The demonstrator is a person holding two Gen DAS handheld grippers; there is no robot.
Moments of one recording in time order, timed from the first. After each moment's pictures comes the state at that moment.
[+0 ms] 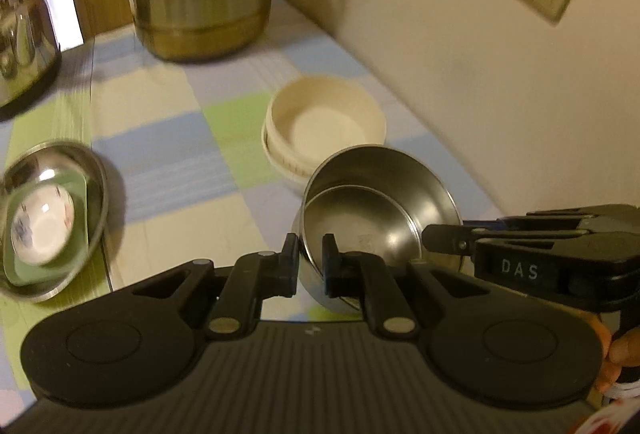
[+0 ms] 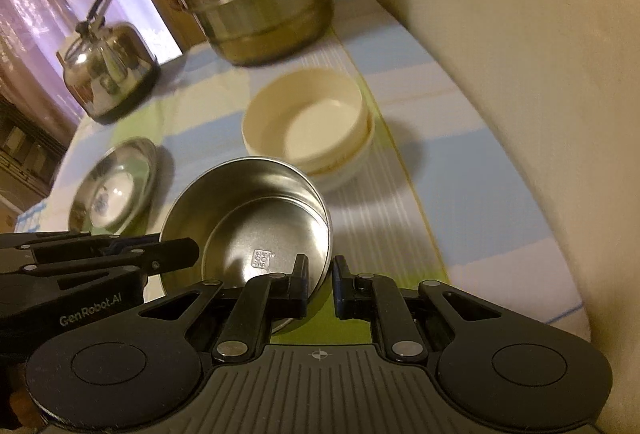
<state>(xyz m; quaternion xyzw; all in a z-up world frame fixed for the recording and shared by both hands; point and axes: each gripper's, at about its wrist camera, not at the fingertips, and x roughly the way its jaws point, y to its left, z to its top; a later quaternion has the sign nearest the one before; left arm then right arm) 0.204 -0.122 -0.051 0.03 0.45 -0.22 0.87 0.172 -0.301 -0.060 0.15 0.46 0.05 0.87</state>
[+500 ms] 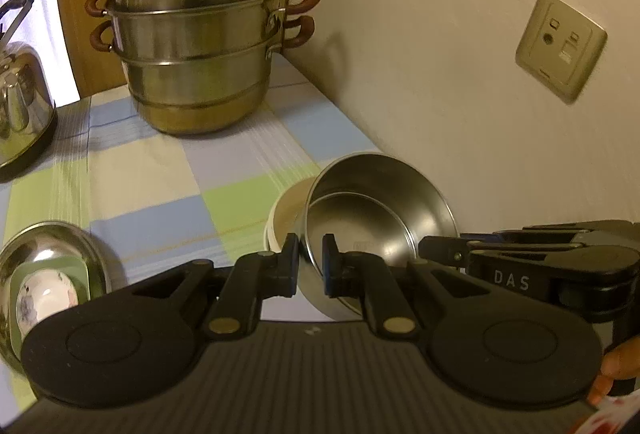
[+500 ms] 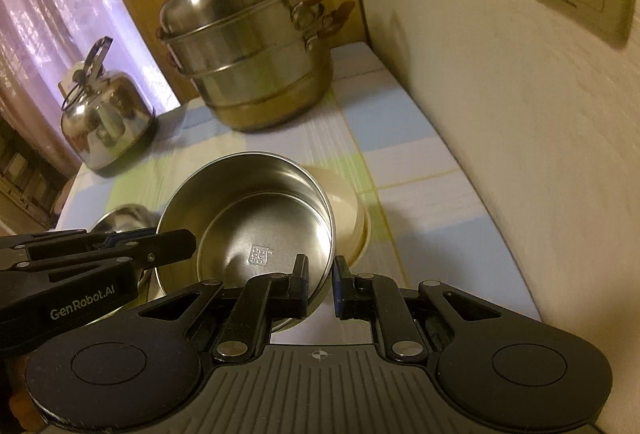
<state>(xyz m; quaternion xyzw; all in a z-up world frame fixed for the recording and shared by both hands) 0.263 -0.143 -0.018 0.02 0.39 -0.22 0.89 0.228 -0.318 -0.034 0.15 0.42 0.04 0.89</state>
